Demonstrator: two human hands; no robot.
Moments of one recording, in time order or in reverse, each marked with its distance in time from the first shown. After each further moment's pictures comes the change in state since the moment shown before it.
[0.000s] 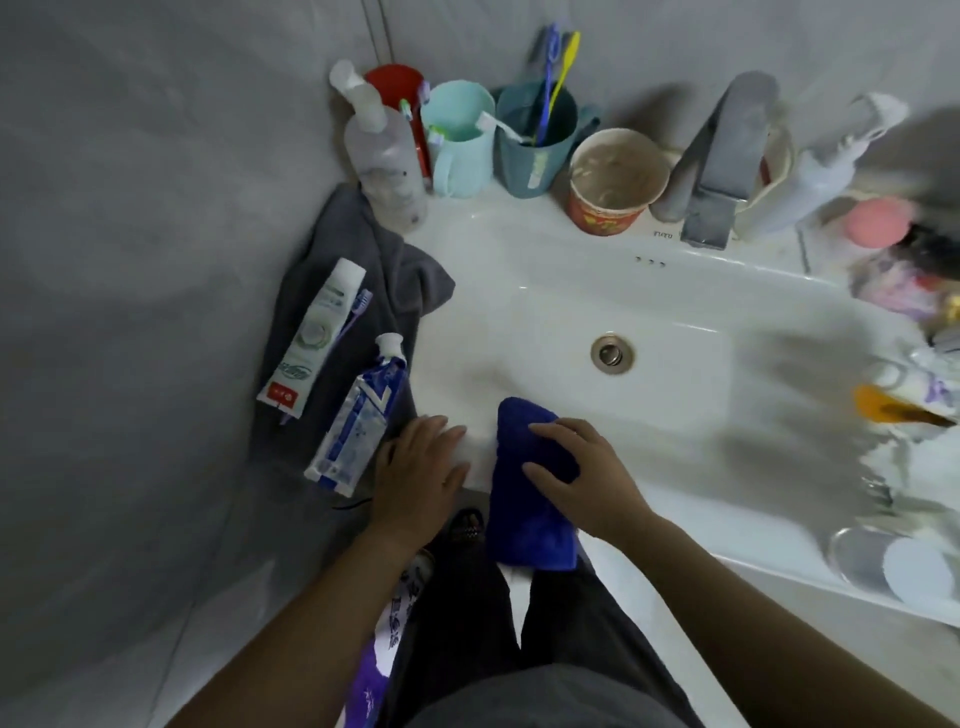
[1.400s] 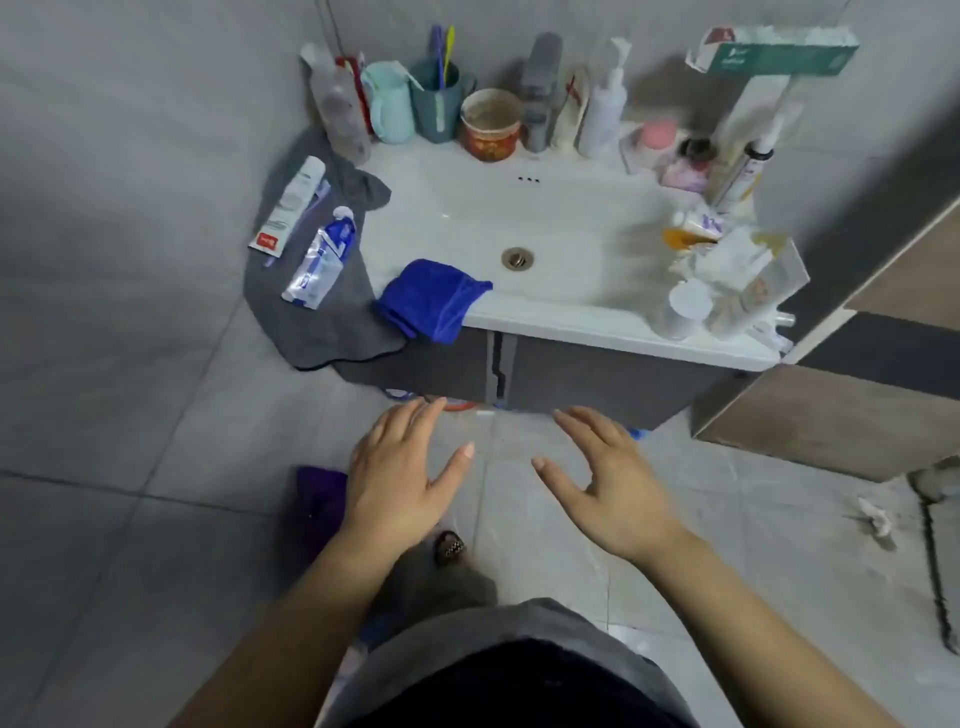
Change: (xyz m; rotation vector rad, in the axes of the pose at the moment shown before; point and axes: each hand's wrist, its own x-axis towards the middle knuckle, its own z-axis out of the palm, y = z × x) left_hand -0.298 0.123 0.007 -0.060 0.137 0.126; right_hand -0.351 0.067 0.036 -0.248 0.311 -0.111
